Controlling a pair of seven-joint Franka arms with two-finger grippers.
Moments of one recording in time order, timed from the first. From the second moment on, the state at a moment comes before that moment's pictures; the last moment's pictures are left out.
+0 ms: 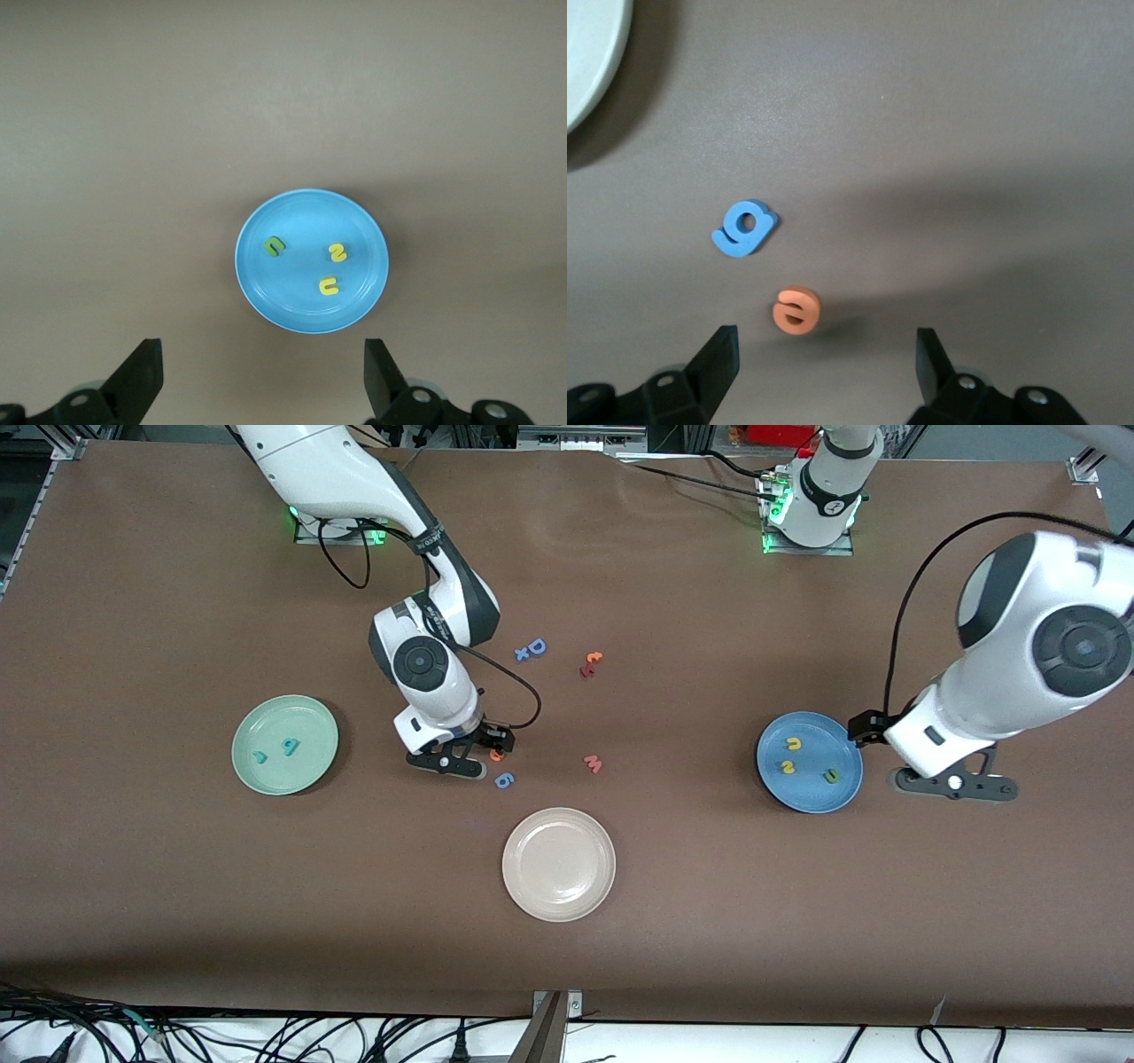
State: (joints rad) left arm 0.41 0.40 -0.71 -1.44 0.33 1.64 -0.20; right arm 0.61 0.62 -0.03 -1.76 0.07 2.41 0.77
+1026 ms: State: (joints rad) left arm 0.01 0.15 -0.11 -1.47 0.05 1.56 0.05; right arm 0.62 0.68 -0.03 -1.74 0.07 2.44 0.91
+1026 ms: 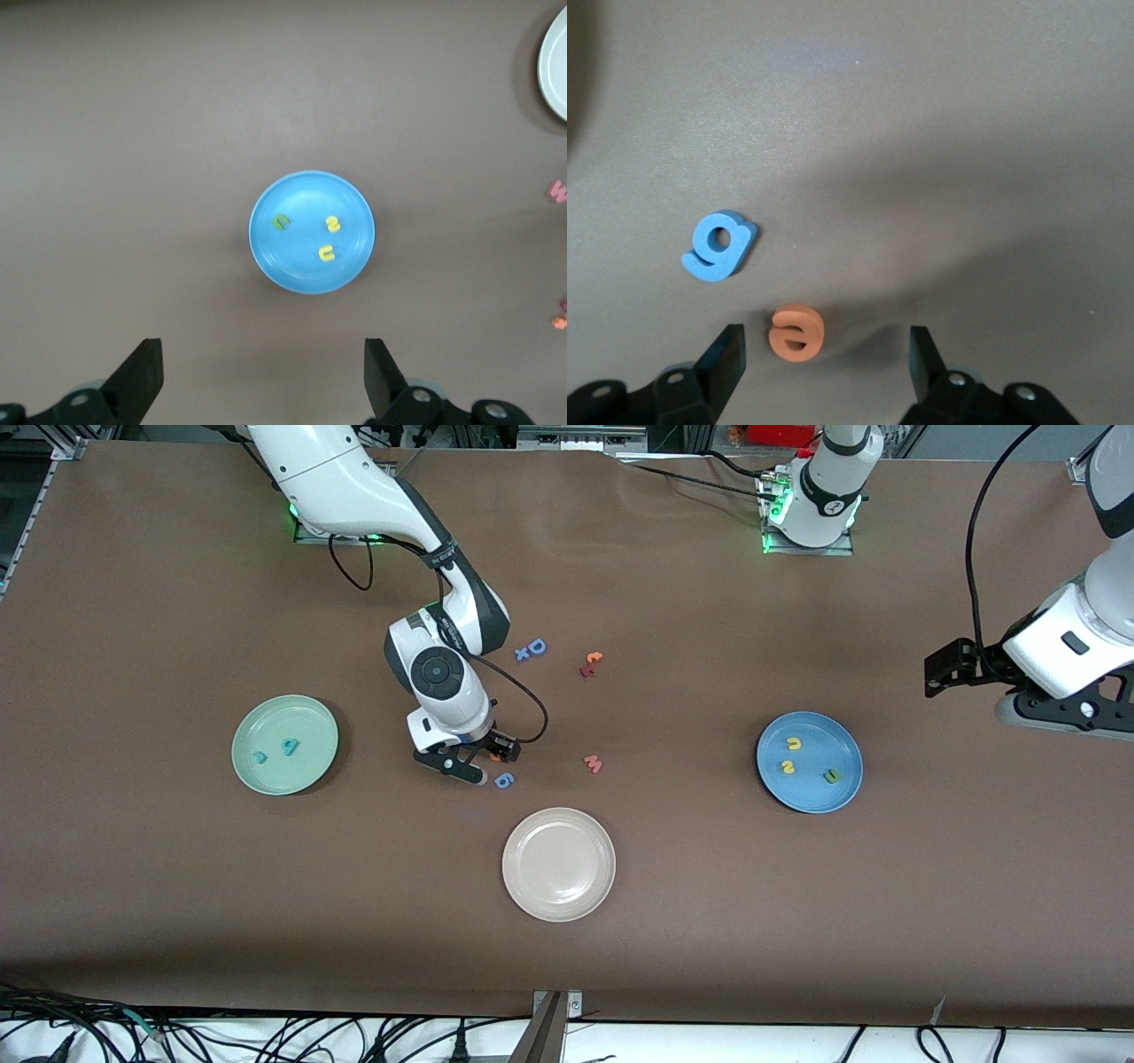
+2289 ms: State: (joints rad) left arm -0.01 0.05 -0.11 -1.60 -0.01 1.61 0.05; right arm 0.62 0.70 -0.03 -1.73 0.07 2.46 0.93
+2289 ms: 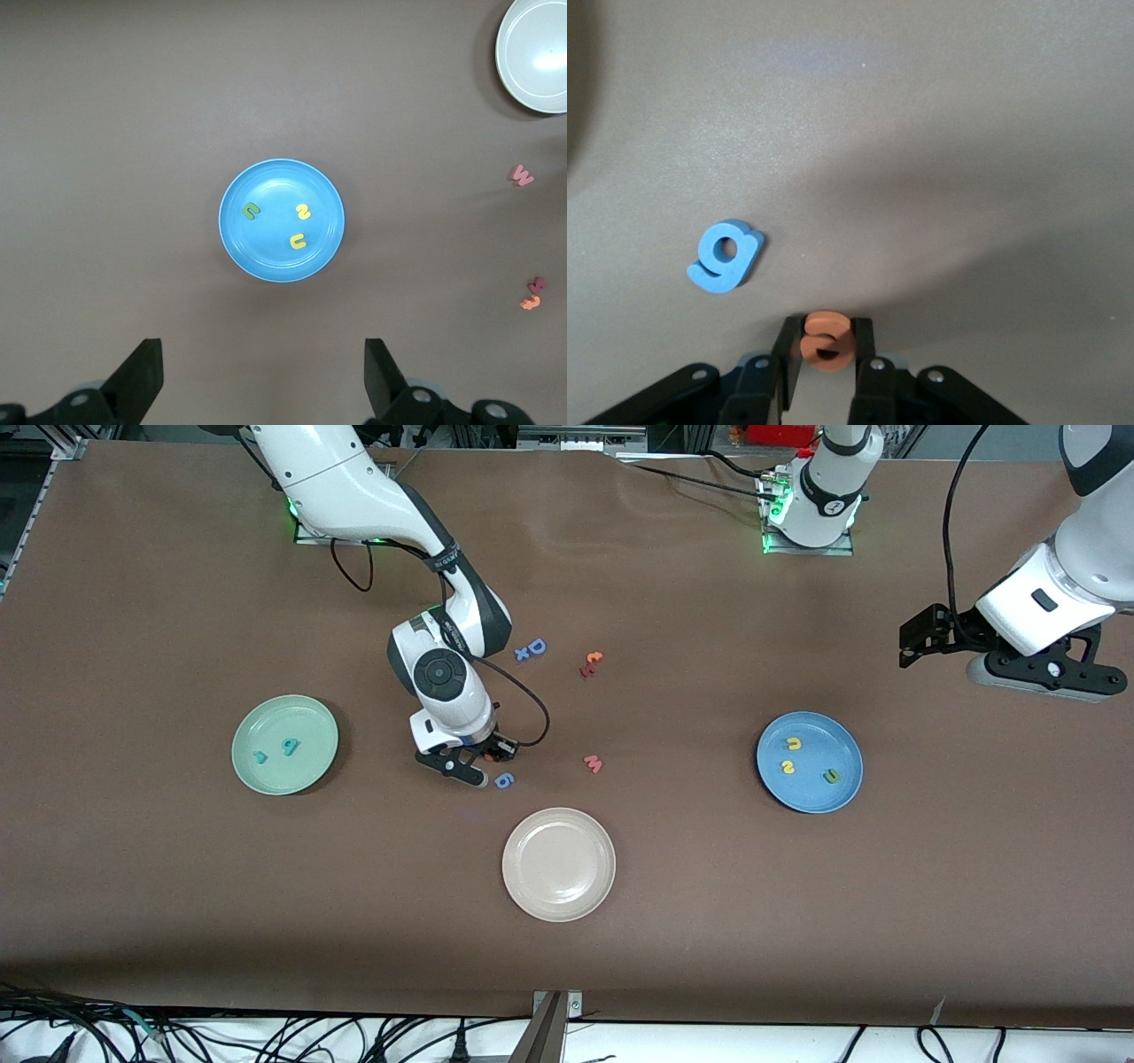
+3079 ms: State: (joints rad) left arm -0.01 0.05 -0.11 -1.60 -0.01 1.60 0.05; right arm 0.62 0.57 -0.15 -1.63 0.05 2.06 0.76
